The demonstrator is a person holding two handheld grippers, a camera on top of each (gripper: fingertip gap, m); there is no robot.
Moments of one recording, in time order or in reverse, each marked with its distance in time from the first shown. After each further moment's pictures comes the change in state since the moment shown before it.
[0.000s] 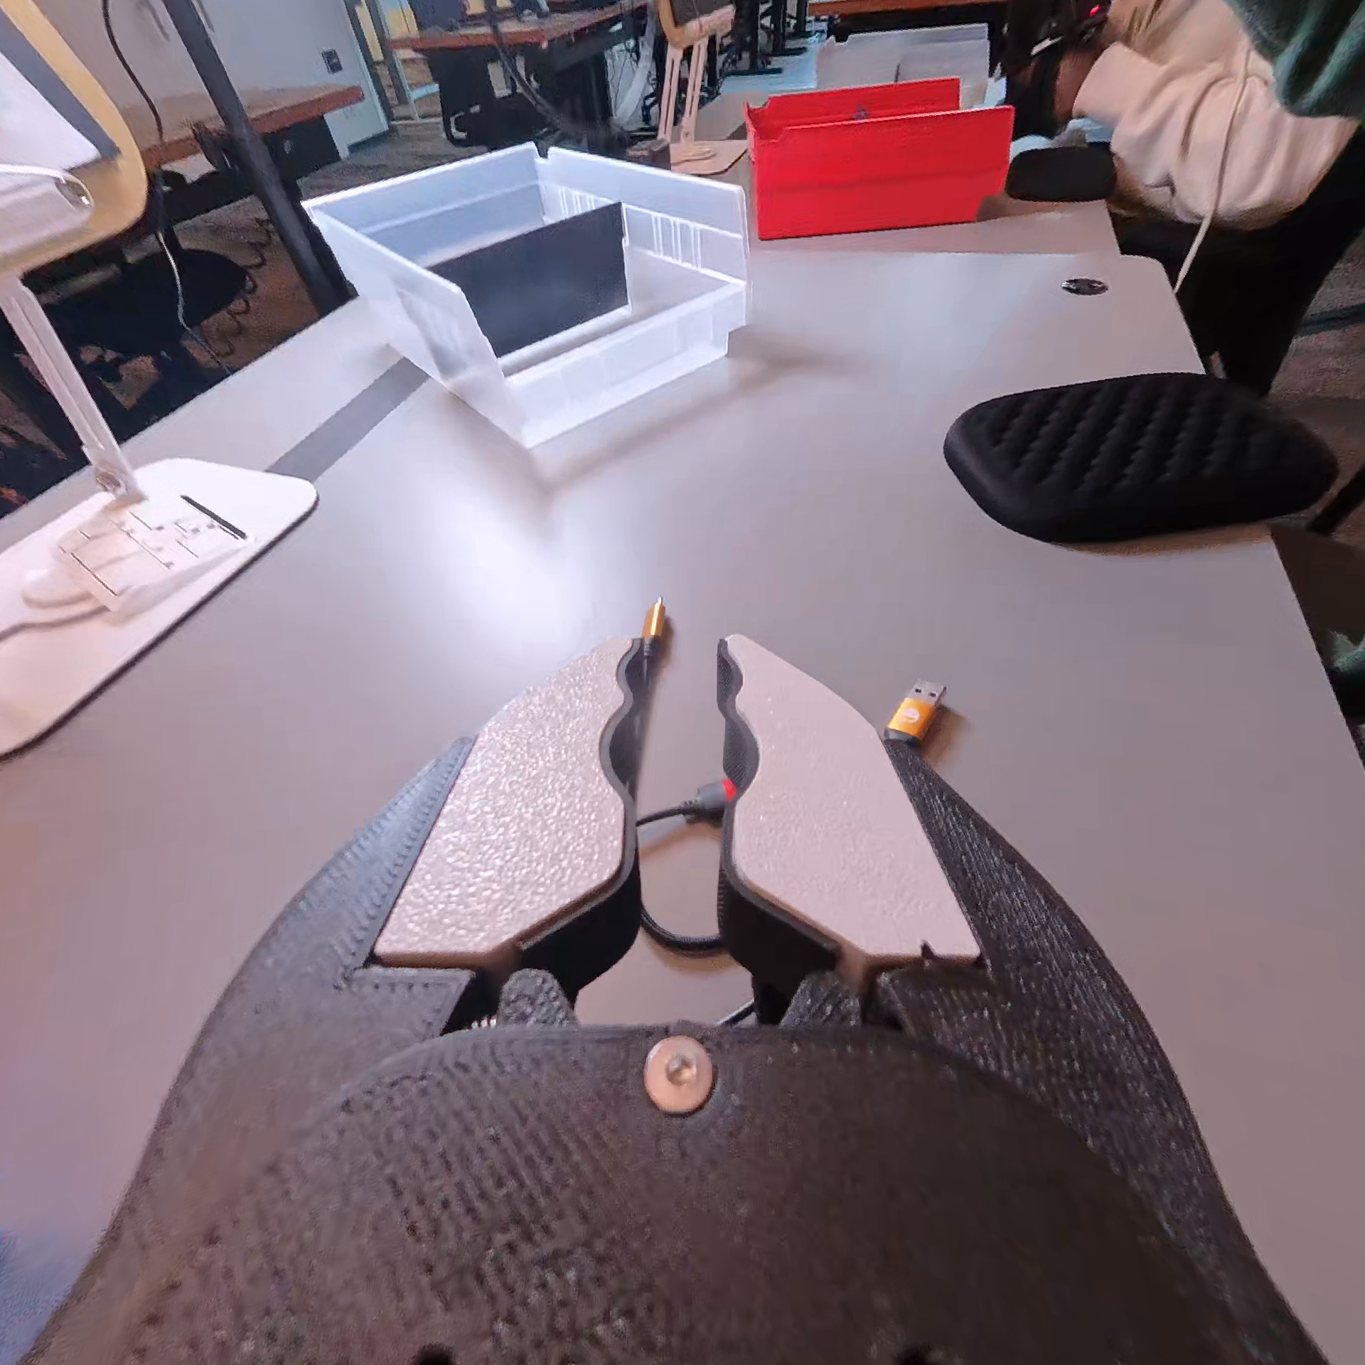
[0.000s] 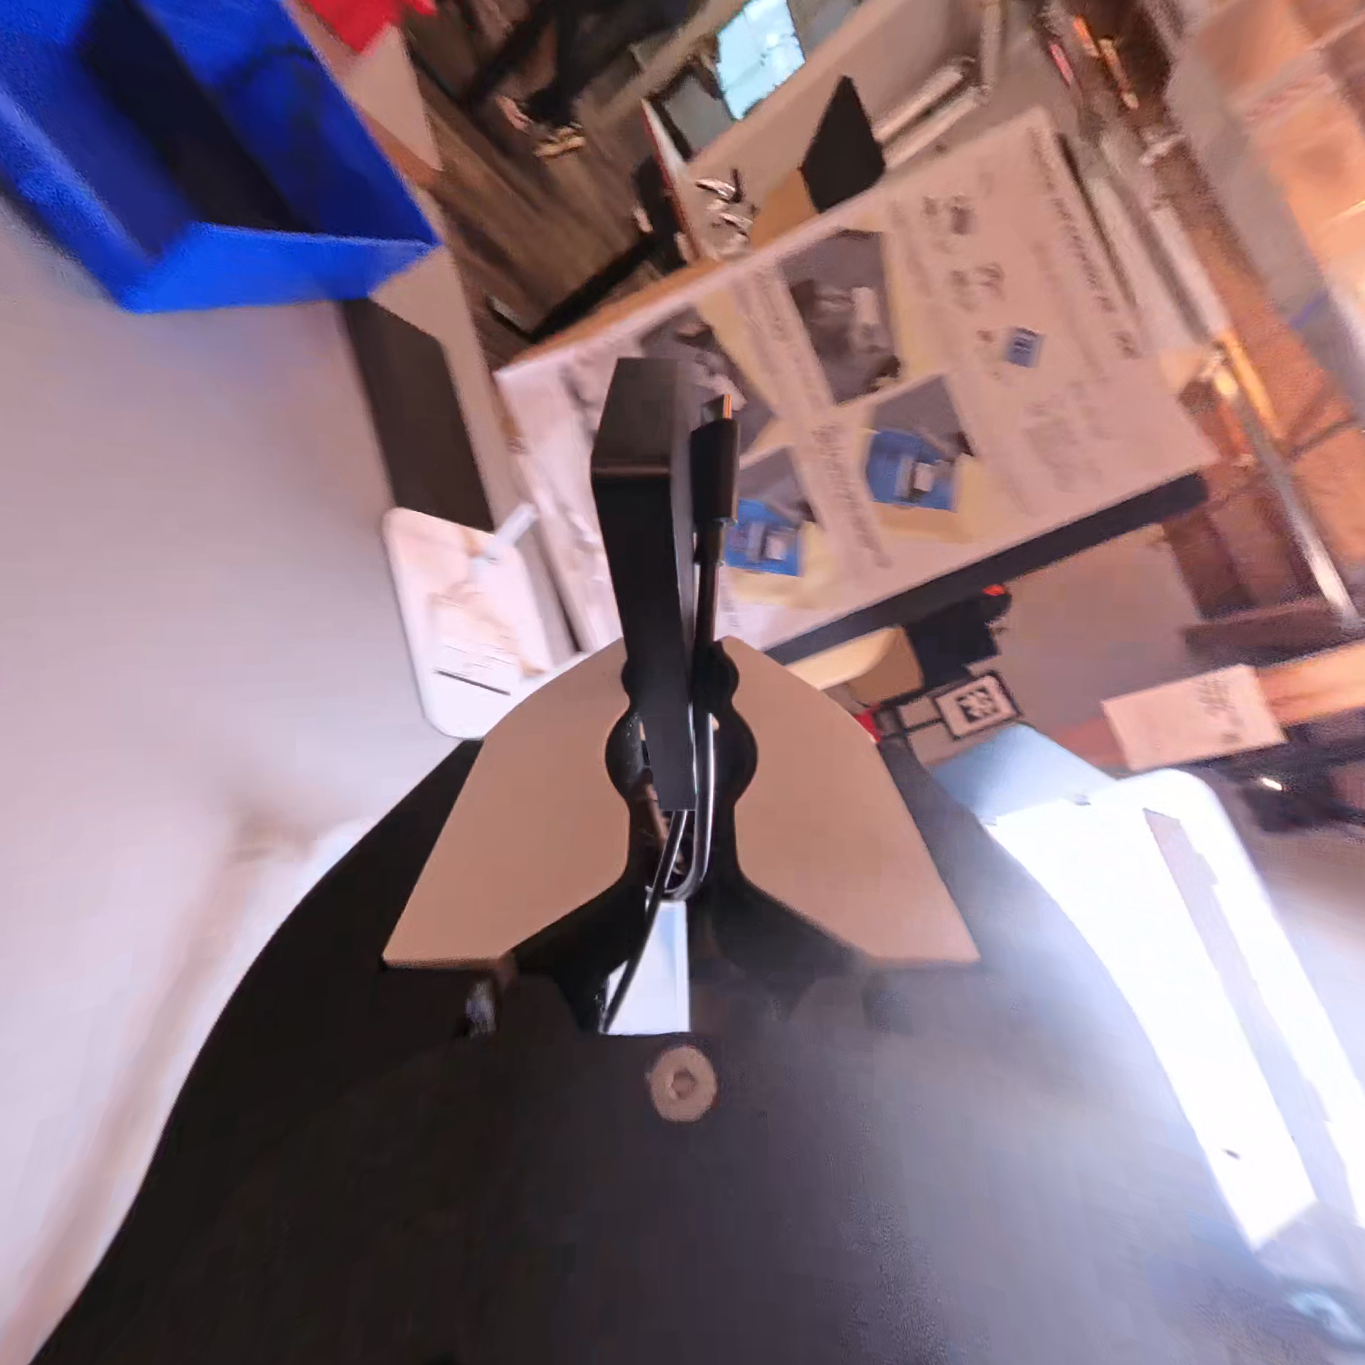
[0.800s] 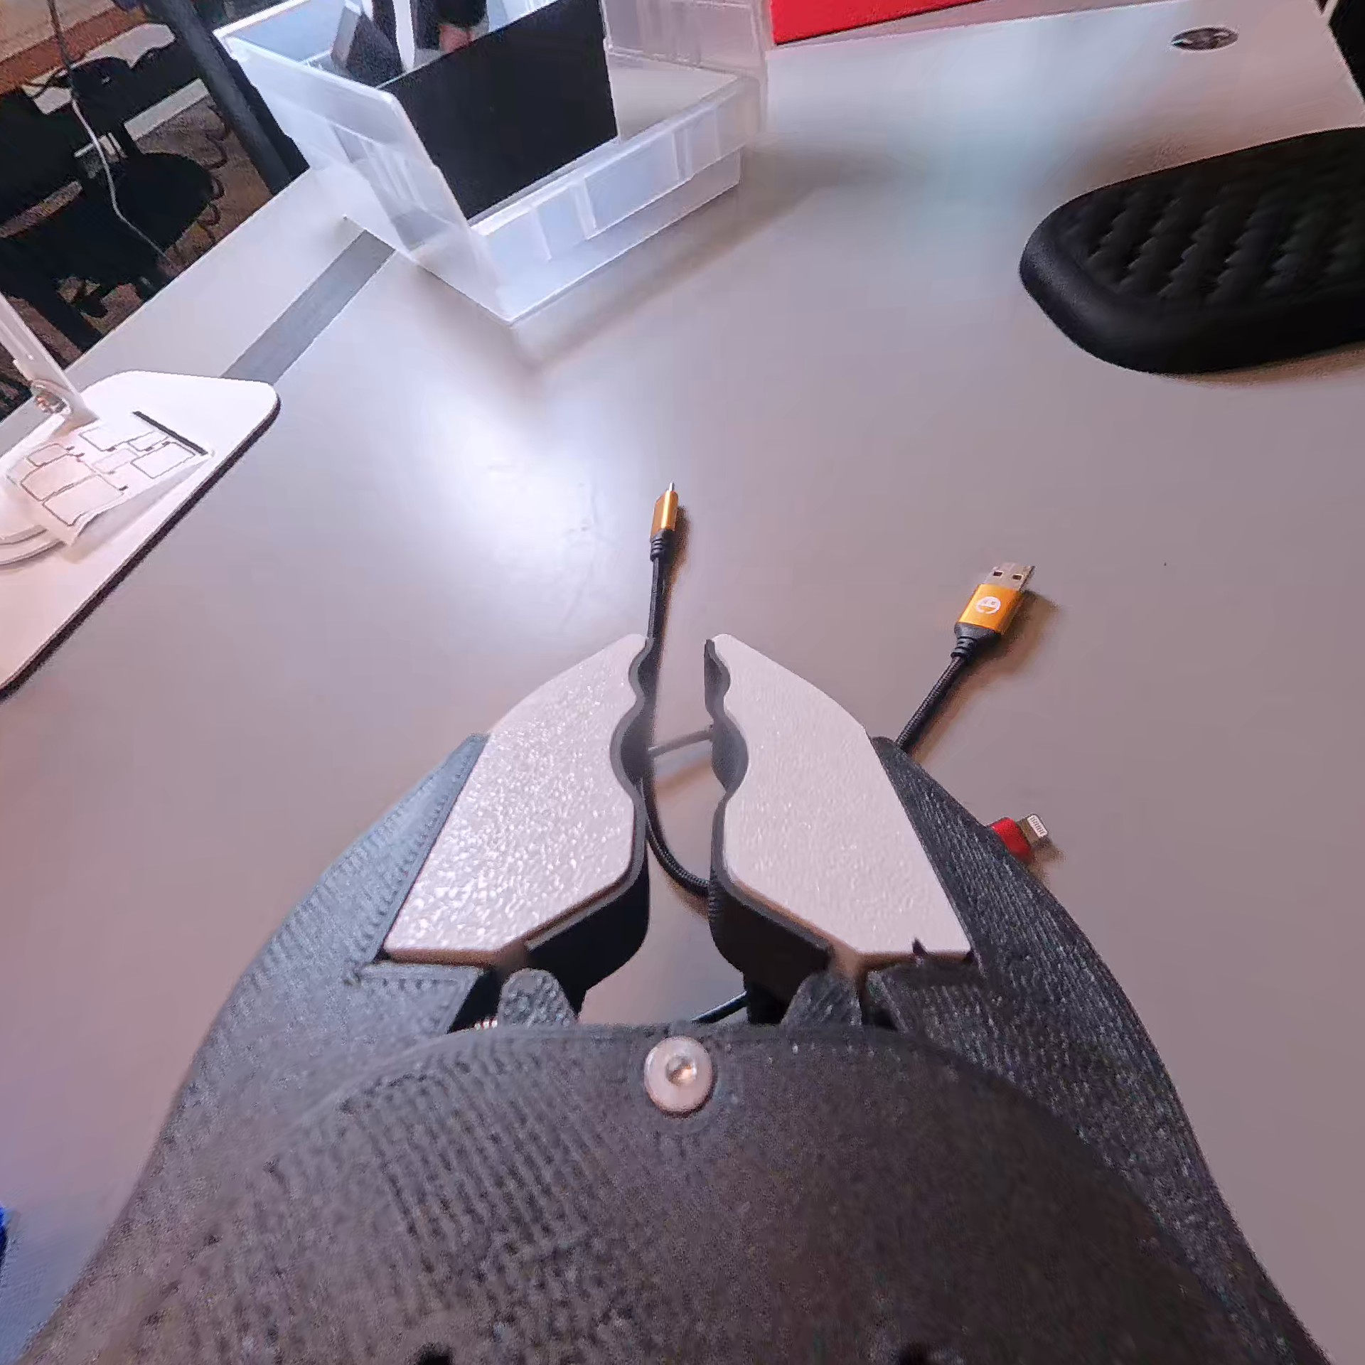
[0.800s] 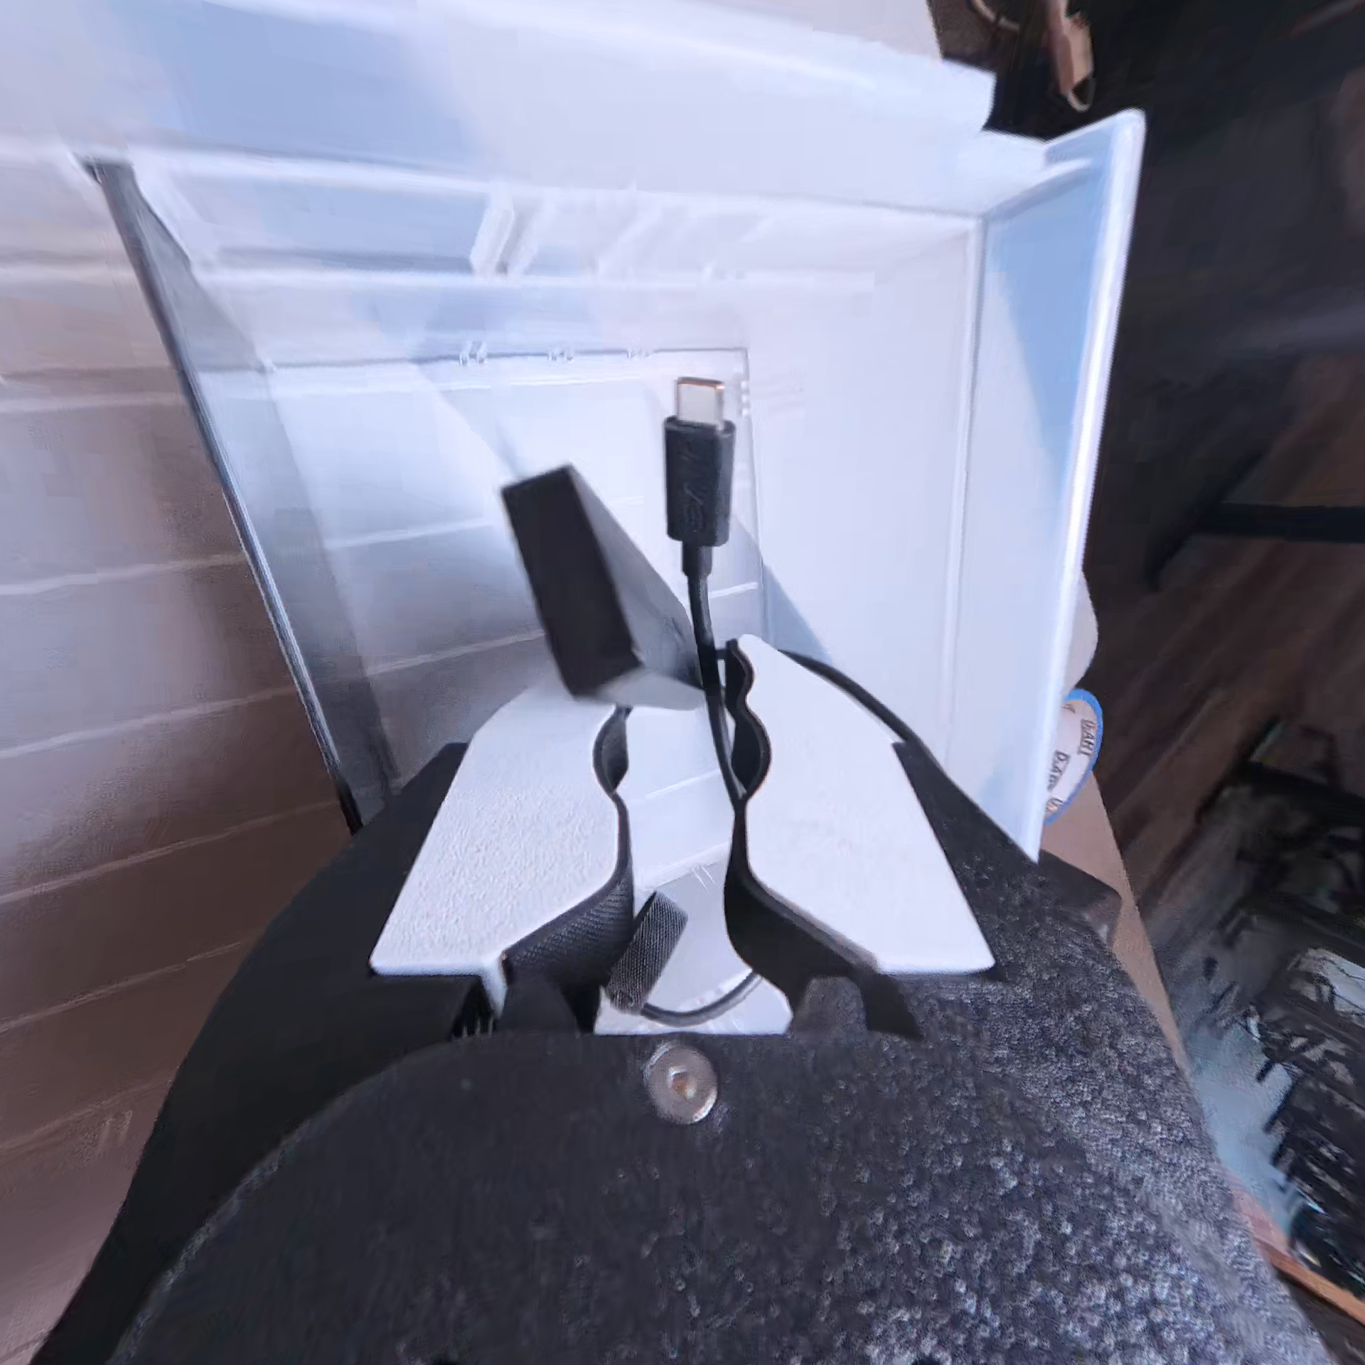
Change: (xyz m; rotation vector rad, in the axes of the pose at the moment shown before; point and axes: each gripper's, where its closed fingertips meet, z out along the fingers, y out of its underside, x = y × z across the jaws) left arm -0.005 0.046 0.019 -0.138 -0.020 0.079; right arm -0.091 0.390 0.114 -0.990 -0.376 0.419
